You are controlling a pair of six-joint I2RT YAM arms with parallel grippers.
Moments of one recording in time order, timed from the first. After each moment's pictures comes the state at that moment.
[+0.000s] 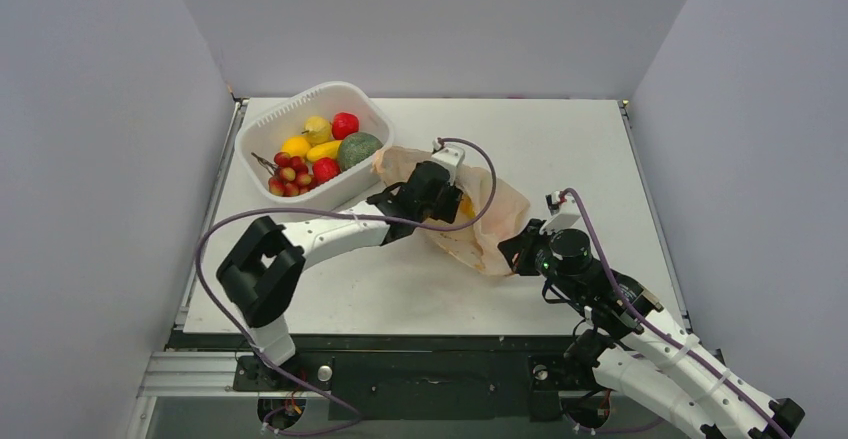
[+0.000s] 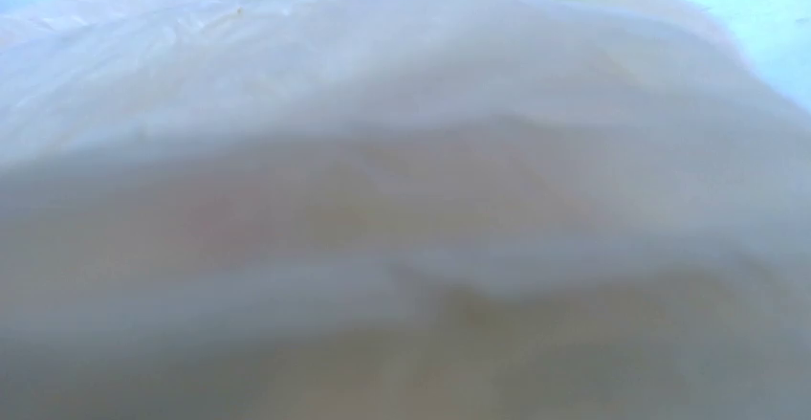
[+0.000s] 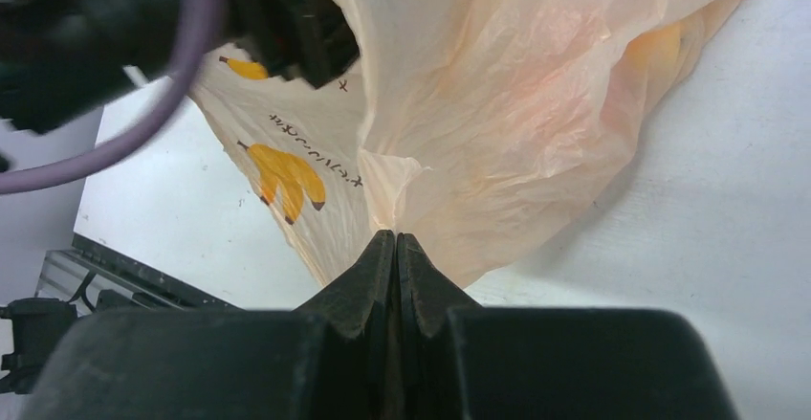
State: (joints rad) left arm -0.85 1.81 1.22 -0.03 -0.30 -0.24; right arm 0.73 0.62 0.64 -0.48 0.17 0.67
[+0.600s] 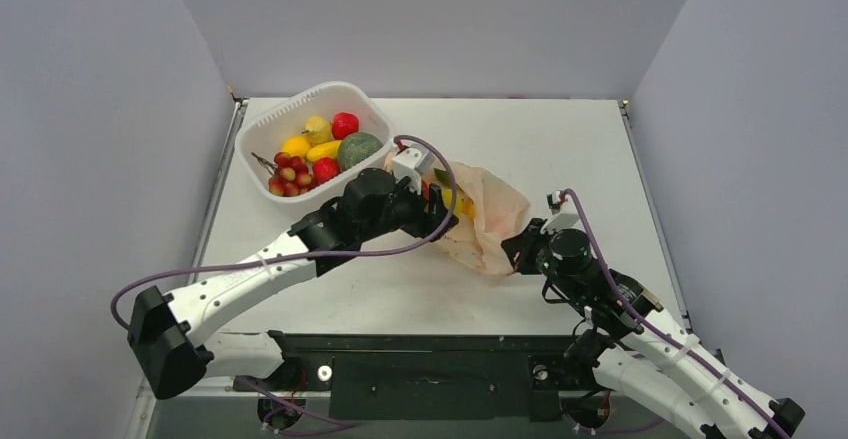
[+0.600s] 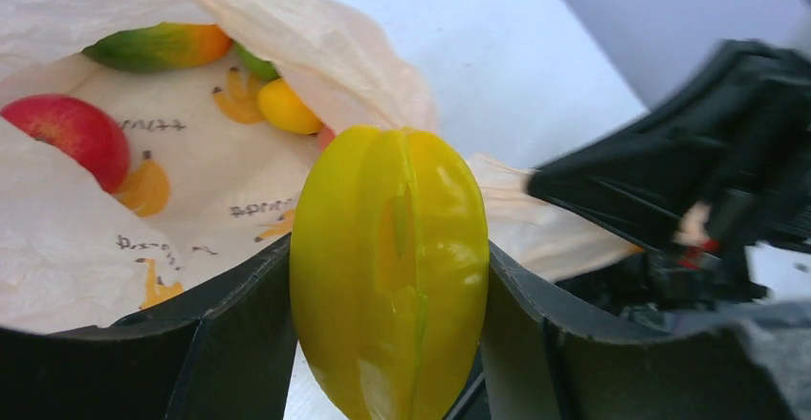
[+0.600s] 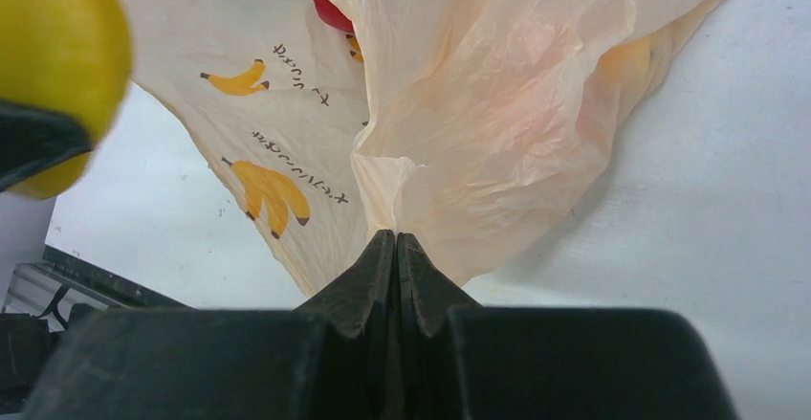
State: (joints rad) left arm -0.89 1.28 1.05 -0.16 0.01 -0.43; right arm 0.73 0.62 0.64 -0.48 0.21 0.64
